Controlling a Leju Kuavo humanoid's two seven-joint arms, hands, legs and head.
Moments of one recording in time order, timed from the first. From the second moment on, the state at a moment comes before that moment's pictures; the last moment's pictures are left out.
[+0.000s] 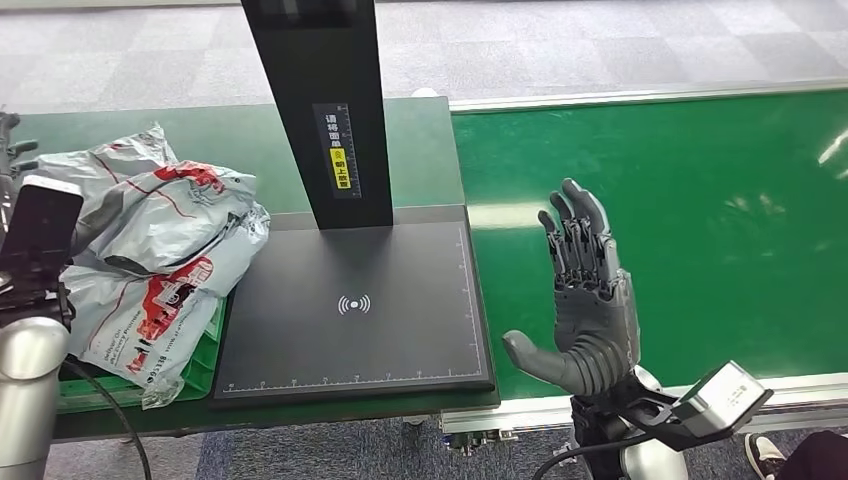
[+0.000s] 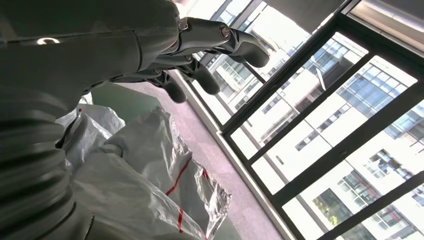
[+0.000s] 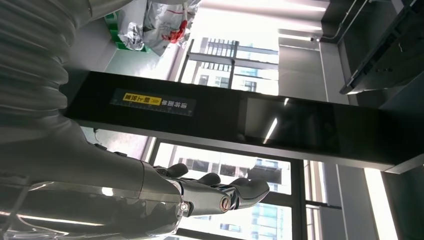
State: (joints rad) left arm -0.38 0.35 -0.03 -1.42 -0.53 0.30 -0.08; right arm 0.00 0.02 0.22 -1.87 -0.06 0.08 -0.44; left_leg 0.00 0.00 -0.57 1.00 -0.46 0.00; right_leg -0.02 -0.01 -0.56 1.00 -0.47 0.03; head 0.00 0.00
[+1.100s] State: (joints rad) left arm 0.13 0.10 -0.25 -1.91 -0.05 0.04 -0.31; right arm 0.09 0.04 0.21 -1.80 -0.02 -0.01 -0.34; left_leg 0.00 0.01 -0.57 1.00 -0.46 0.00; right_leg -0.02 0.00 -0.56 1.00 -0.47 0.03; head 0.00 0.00
